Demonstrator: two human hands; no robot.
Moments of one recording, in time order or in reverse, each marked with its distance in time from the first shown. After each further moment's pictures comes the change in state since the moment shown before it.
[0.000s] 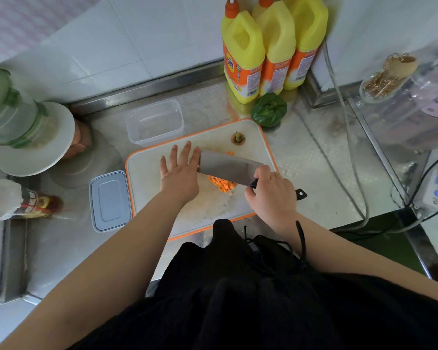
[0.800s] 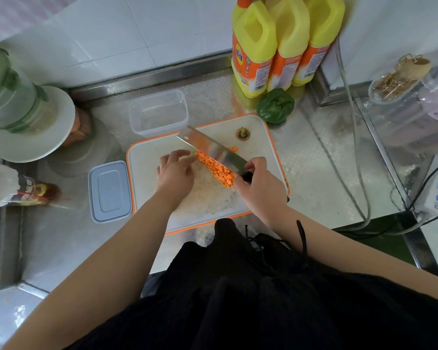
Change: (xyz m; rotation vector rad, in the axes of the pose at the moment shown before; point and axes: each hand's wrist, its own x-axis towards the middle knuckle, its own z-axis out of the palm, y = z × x) left_hand -0.011 -0.020 0.010 -0.555 0.165 -0.089; right_hand 0.007 -0.036 -0.022 0.388 -0.238 0.203
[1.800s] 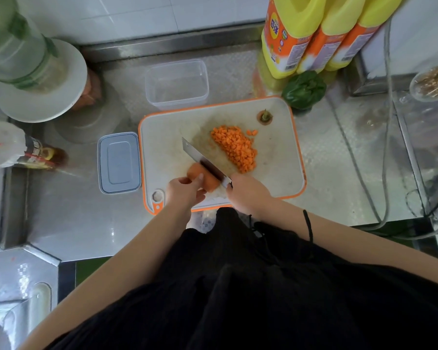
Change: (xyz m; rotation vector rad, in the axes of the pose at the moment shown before) left_hand -0.057 -0.017 0.028 -0.997 0.015 -0.813; right_hand 0.001 -0.032 0.045 -0.219 -0.636 0.006
